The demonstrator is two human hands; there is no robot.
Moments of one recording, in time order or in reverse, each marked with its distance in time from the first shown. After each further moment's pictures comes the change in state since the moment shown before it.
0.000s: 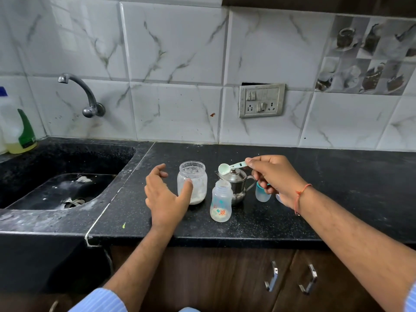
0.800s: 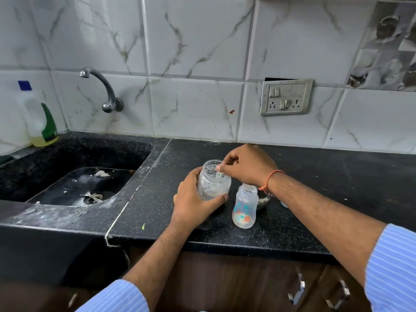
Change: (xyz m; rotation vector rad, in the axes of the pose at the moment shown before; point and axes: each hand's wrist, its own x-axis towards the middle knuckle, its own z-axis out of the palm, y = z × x) left_hand 0.023 -0.016 0.000 0.063 -0.362 0.048; right_hand 0.053 -0.029 0.097 -0.765 -0.152 -0.392
